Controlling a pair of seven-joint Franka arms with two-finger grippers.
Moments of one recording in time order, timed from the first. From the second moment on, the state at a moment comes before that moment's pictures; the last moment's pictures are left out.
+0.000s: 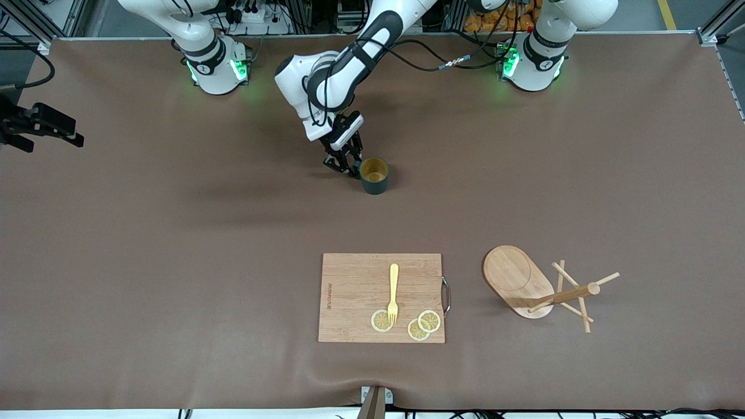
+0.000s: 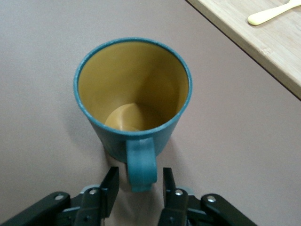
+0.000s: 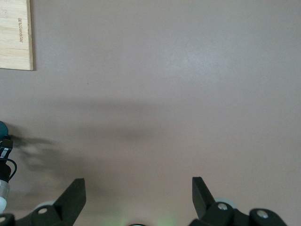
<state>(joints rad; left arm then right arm) -1.35 0.99 0.21 -1.22 0.40 1.86 -2.38 0.06 -0.03 -0.15 -1.58 0.04 1.48 -0.16</state>
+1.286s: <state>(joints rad) -1.34 0.99 0.21 -1.20 0.39 1.88 -2.40 0.06 -0.03 -0.12 -1.58 0.04 1.48 -0.16</state>
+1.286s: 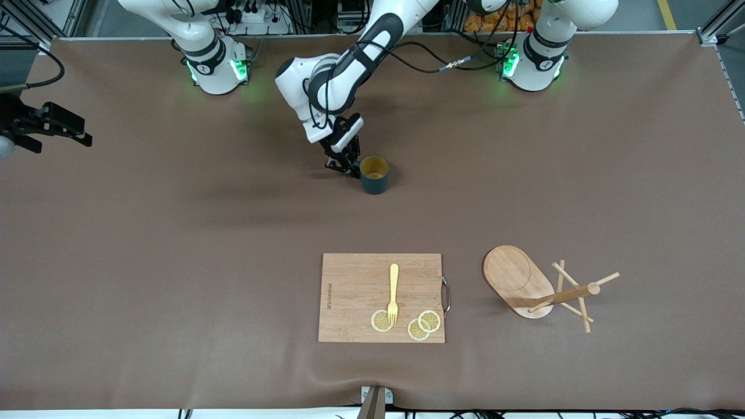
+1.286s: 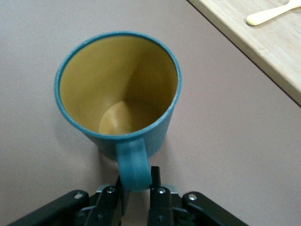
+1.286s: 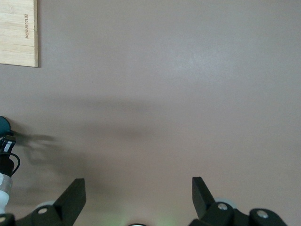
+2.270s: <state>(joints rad) -1.10 0.63 0.22 -1.17 0.10 1.87 -2.10 0.04 -0.03 -0.13 -1.58 -0.04 1.49 -0.16</state>
